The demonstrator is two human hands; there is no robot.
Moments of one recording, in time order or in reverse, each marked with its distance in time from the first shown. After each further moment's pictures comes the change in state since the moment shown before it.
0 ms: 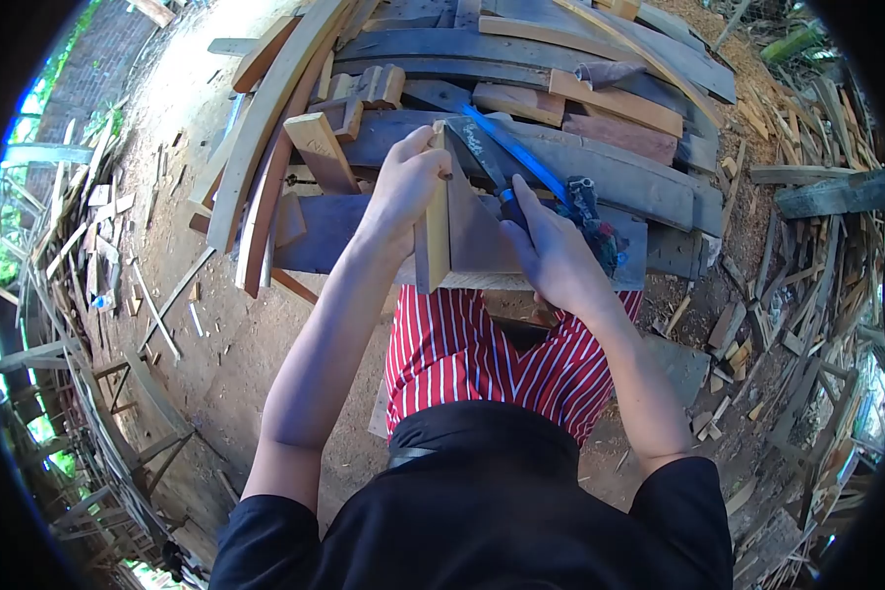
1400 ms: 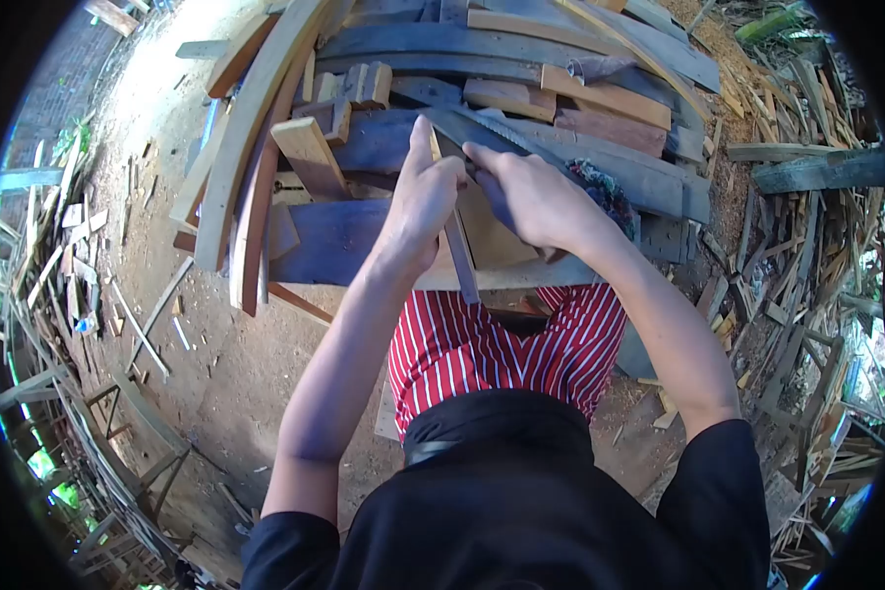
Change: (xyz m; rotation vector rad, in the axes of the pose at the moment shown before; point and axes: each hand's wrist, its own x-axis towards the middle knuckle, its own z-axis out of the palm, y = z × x) left_hand -0.014 0.008 0.009 -0.137 -0.040 -0.078; right_hand 0.069 -0.079 -0.041 -0.194 -0.328 0.127
